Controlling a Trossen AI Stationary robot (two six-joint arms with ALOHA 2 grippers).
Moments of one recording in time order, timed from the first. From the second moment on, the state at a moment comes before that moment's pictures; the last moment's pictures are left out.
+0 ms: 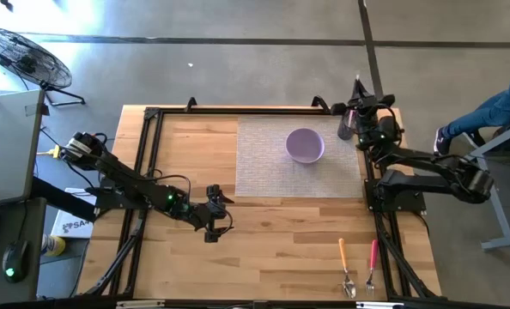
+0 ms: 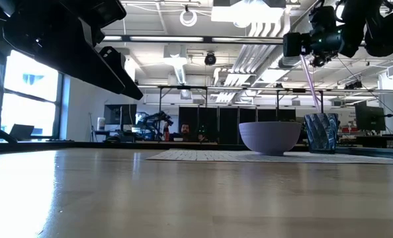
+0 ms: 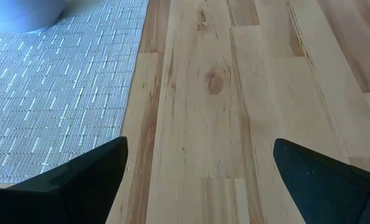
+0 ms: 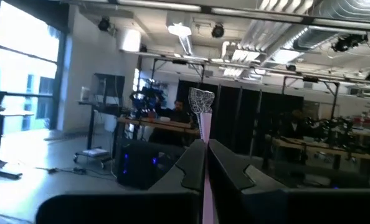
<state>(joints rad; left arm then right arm) -0.46 1.41 0.67 0.05 -0.43 -0.24 -0.69 1.00 0.36 1.09 0.66 -0.41</state>
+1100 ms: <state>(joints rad) -0.46 1.41 0.67 0.05 -0.43 -0.24 -0.13 0.92 0.66 -0.01 0.84 0.07</state>
